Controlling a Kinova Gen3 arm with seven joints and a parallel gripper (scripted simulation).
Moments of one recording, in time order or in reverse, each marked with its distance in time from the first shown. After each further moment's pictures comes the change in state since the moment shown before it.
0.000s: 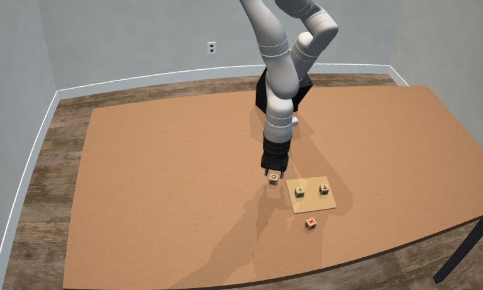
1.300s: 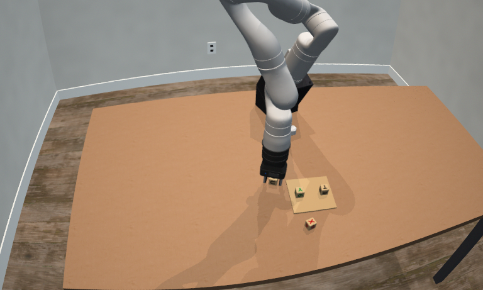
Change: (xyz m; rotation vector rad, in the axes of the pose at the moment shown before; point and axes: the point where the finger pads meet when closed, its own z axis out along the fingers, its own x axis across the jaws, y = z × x) arm -0.001 0.001 0.031 -0.003 -0.003 -0.001
